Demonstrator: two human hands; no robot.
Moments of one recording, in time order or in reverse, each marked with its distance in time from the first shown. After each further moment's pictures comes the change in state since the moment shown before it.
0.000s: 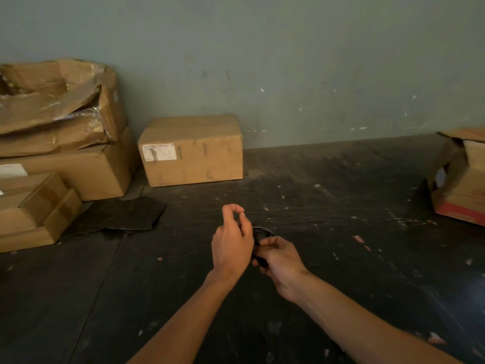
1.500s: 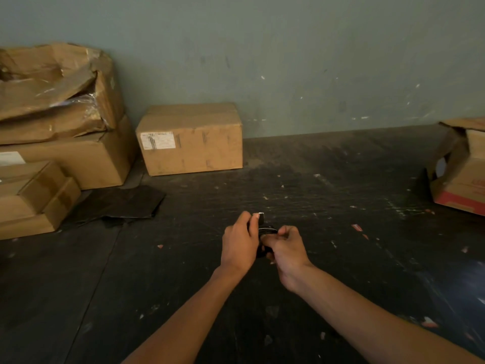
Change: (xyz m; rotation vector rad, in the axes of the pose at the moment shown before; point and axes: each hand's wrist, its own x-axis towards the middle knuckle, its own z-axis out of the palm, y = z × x) left_hand -0.018 -0.012 0.020 -0.010 -0.163 -0.091; right_hand 0.009 0.017 -0.012 0.055 0.116 -0.105
